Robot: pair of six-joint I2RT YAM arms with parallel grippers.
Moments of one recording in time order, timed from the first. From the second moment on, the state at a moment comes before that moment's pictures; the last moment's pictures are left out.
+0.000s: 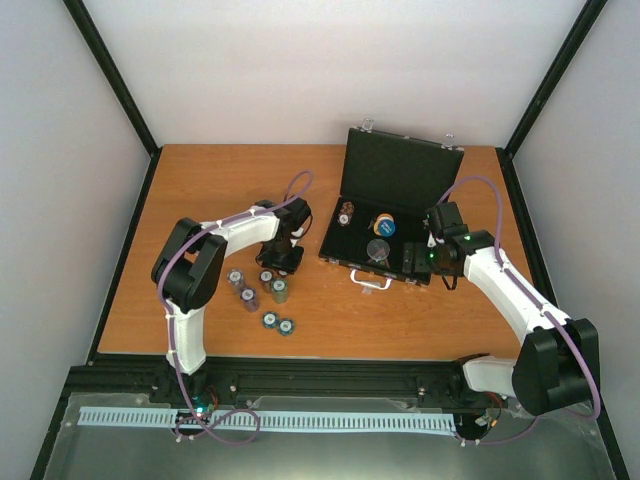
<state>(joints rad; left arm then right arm) -0.55 1.97 1.34 -0.91 -0.03 -0.31 0.26 1.26 0.90 -0.79 0.02 0.30</state>
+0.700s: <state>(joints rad) -0.55 1.97 1.47 -0.95 -0.06 -0.31 0.26 1.26 0.90 -0.79 0.02 0.30</state>
